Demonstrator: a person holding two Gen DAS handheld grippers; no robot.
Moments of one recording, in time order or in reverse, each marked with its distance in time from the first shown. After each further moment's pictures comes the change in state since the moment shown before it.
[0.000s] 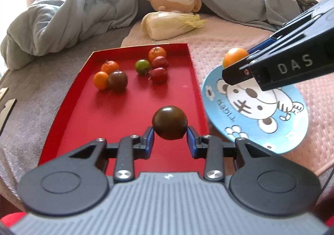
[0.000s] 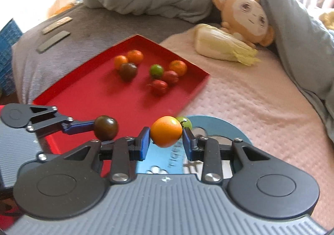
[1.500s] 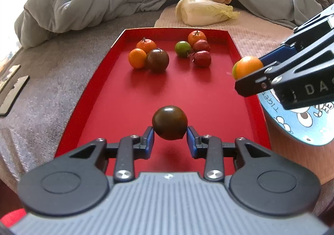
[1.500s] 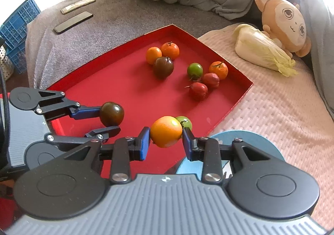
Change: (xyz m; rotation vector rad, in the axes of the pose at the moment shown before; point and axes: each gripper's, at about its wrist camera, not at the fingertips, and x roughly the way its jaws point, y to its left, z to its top) left arm 0.023 0.059 -0.020 -0.093 0.047 0.064; right arm 0.044 0.050 0.021 -0.135 0.061 0.099
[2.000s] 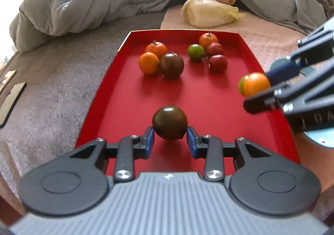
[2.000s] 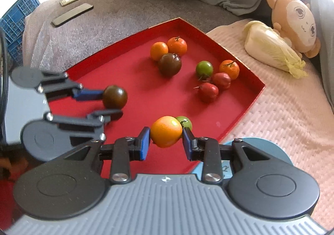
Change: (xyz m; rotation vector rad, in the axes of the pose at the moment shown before) left arm 0.016 0.023 0.008 0.025 -0.010 -0.020; right arm 0.027 0.011 0.013 -0.020 0.039 0.000
